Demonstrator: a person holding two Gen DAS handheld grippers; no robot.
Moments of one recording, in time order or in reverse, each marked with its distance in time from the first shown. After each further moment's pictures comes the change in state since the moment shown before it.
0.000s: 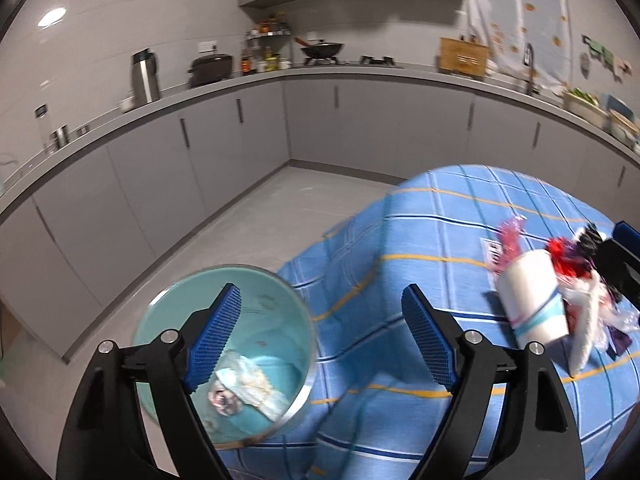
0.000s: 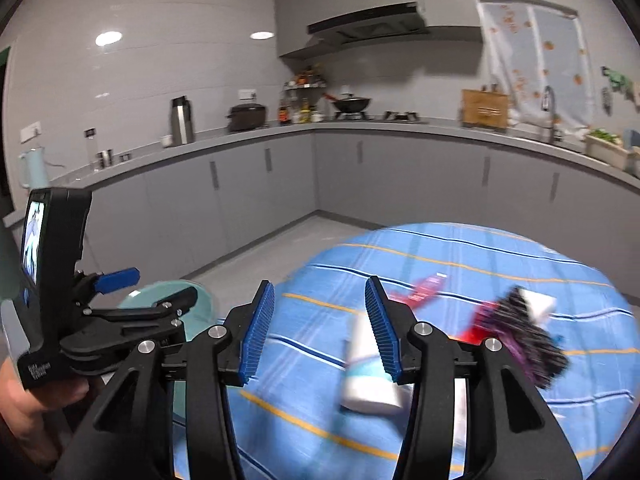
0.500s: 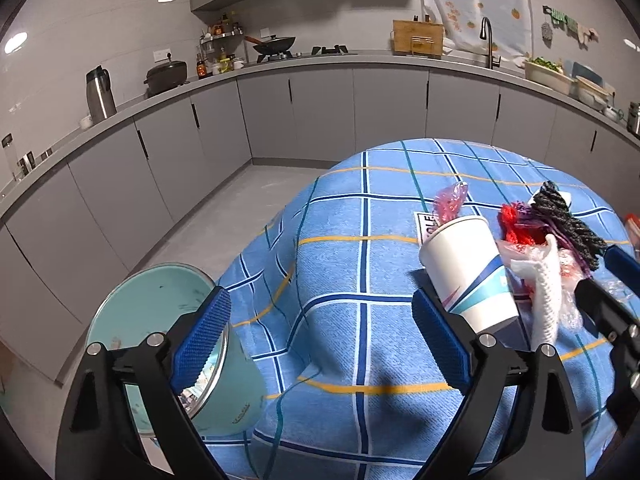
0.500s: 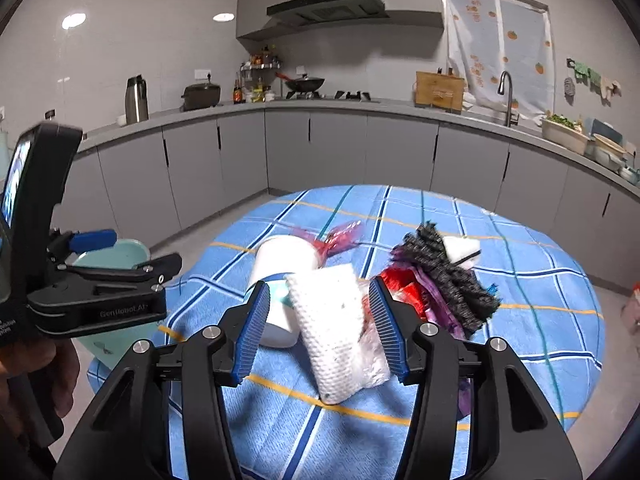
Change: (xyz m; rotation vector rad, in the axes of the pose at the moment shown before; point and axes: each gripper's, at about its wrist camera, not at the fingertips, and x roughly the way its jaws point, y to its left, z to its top) left arm 0.006 -0.067 -0.012 0.099 0.020 -0.073; right arm -0.008 -0.048 -0.054 0.003 0.076 -0.144
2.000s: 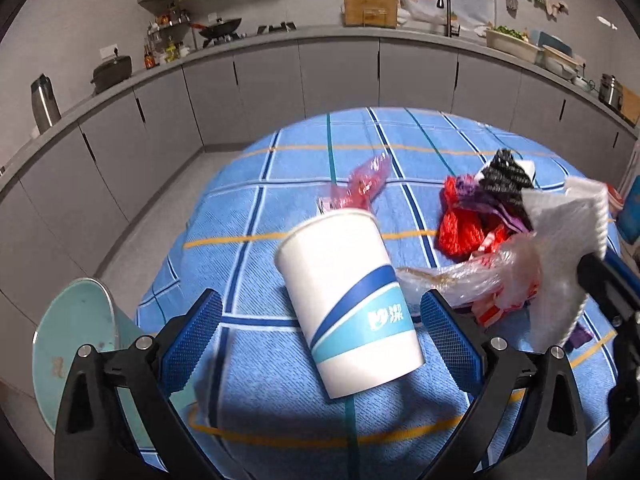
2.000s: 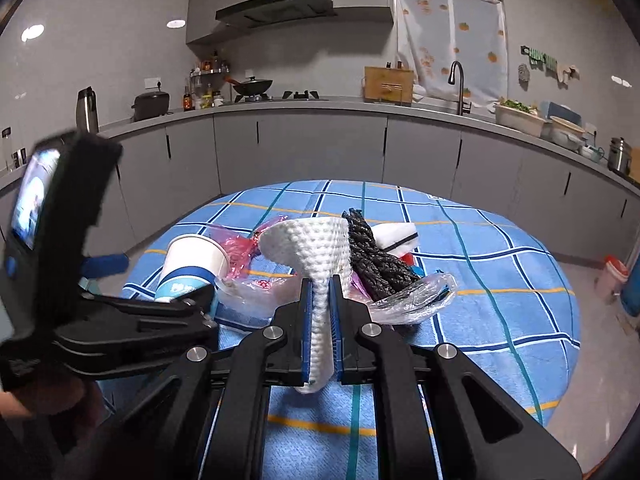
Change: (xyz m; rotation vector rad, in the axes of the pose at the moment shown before) left arm 0.049 -0.088 0.009 0.080 0.095 -0.139; right arm 0.004 -0.045 -0.010 0.089 -0.022 -0.158
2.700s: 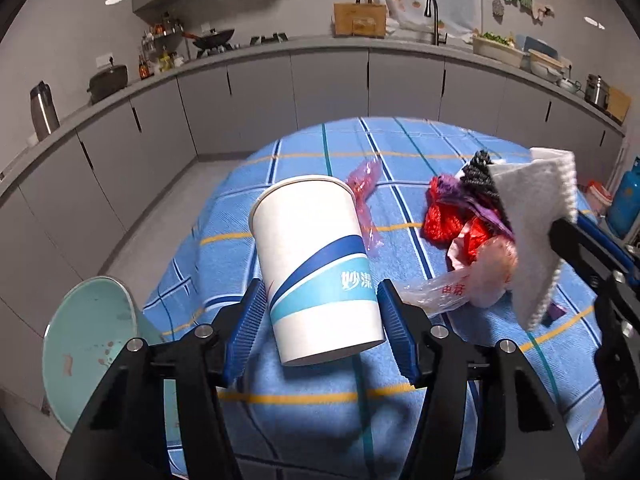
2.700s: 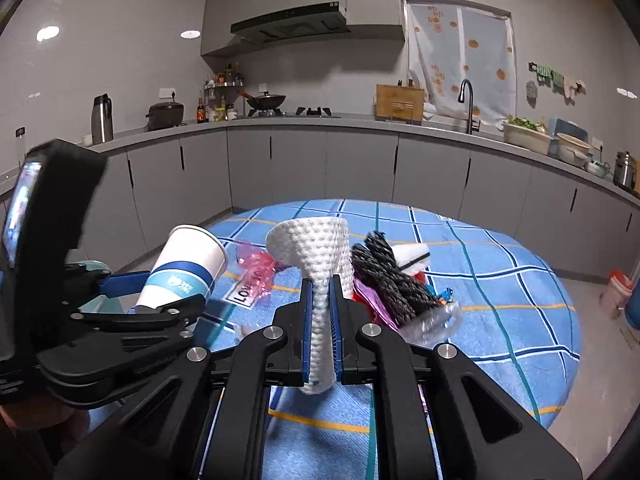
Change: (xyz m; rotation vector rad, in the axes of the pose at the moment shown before) left arm -0.047 0.012 -0.015 0.023 -0.059 -0.028; right arm -0.023 0.018 0.007 -0.030 -0.060 0.032
